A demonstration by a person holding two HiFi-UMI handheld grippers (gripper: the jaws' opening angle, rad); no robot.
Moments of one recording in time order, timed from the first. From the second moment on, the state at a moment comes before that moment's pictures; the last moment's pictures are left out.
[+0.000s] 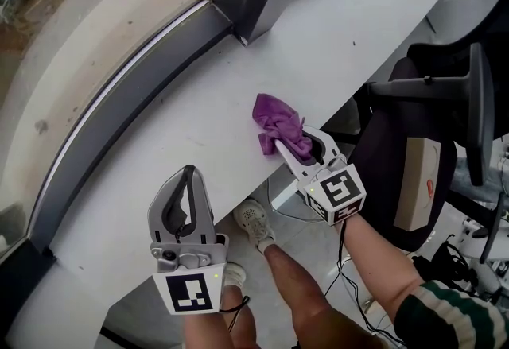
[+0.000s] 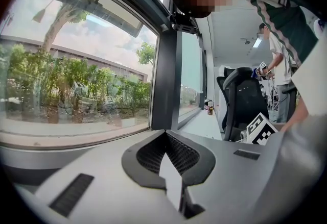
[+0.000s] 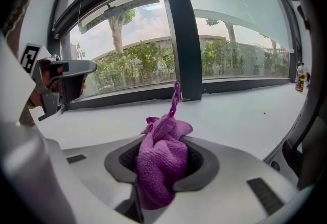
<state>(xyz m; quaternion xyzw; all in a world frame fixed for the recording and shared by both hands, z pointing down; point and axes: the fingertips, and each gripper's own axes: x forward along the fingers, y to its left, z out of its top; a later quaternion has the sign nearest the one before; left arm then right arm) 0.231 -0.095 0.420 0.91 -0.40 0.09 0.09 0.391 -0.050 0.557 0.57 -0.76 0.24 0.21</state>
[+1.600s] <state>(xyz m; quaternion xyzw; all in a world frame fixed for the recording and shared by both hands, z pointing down) 0.136 -0.045 0.433 0.89 -0.45 0.07 0.09 0.328 0.018 0.575 0.55 -0.76 0.24 0.25</state>
